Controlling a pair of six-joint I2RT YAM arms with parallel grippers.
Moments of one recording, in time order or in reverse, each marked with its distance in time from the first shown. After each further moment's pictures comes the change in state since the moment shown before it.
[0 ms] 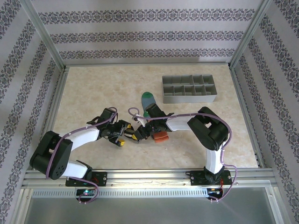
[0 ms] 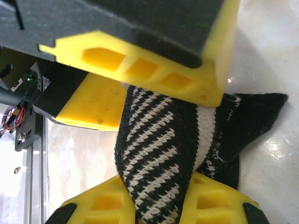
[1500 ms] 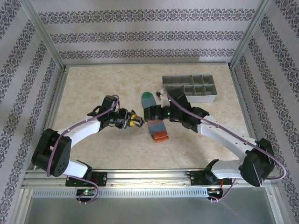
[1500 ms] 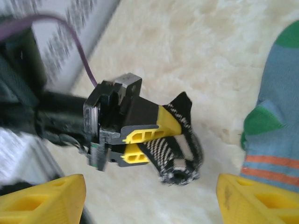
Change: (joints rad) left arm 0.029 0.006 0.219 0.070 0.151 -0.115; right arm -0.090 -0.627 0.034 -0.324 0.434 0.519
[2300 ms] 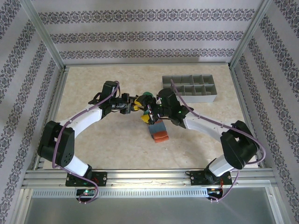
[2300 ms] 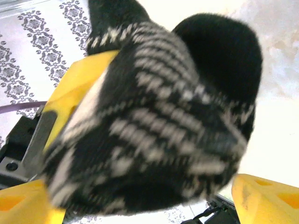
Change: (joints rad) left arm 0.034 0.114 0.204 0.034 0.109 -0.132; right arm 0.004 0.264 -0.023 0.355 -0.141 1.003
